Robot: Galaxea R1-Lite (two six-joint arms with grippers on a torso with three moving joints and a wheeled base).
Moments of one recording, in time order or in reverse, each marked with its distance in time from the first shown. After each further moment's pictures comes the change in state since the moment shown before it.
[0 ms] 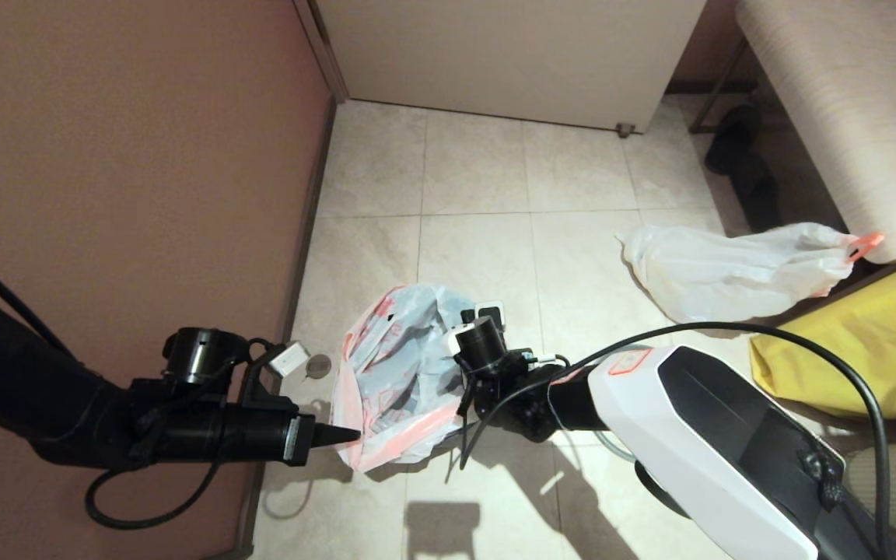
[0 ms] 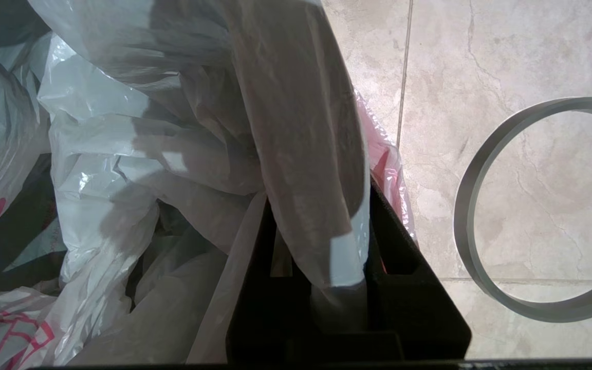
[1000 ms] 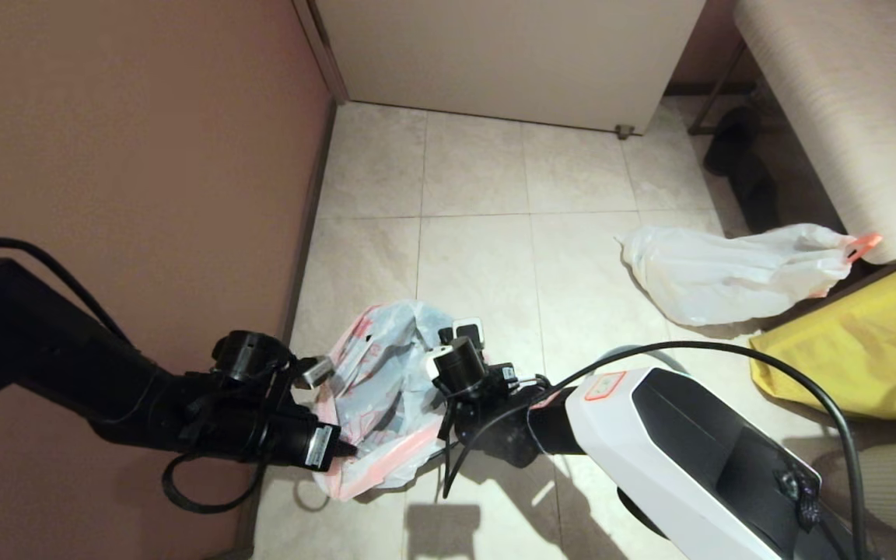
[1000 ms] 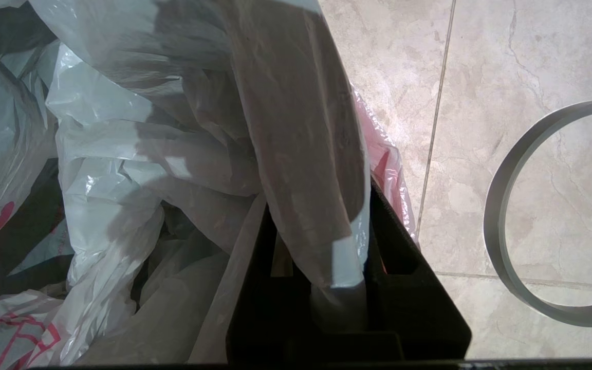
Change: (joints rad) left arm -0.070 0.097 -0.107 0.148 0.328 0.001; right arm 0.022 0.050 -0.002 -0.037 -0.013 -0.016
